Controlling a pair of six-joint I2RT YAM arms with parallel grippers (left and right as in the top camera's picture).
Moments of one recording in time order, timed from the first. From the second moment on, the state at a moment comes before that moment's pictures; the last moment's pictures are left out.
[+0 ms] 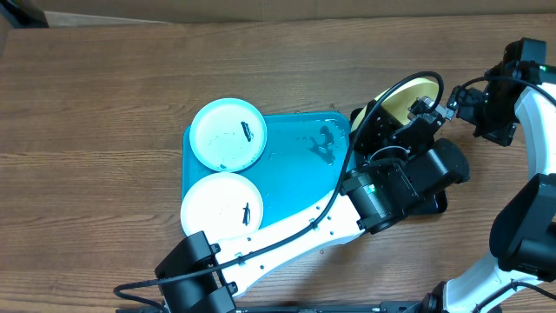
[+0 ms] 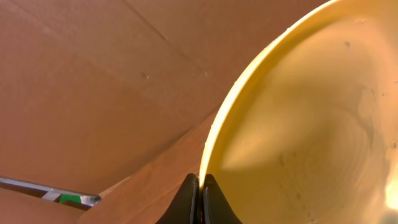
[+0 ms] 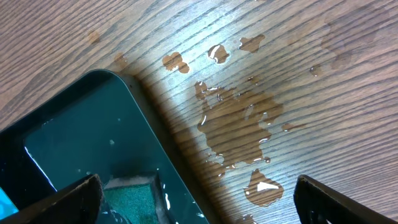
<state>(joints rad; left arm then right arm) -1.12 1.88 1.67 -0.40 -1.11 0.15 -0.27 1.88 1.58 -1.08 -0.11 0.20</state>
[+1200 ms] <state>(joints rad) -0.63 1.88 1.67 -0.74 -0.06 -0.40 -0.27 1.88 1.58 -1.07 -0.11 0.20</state>
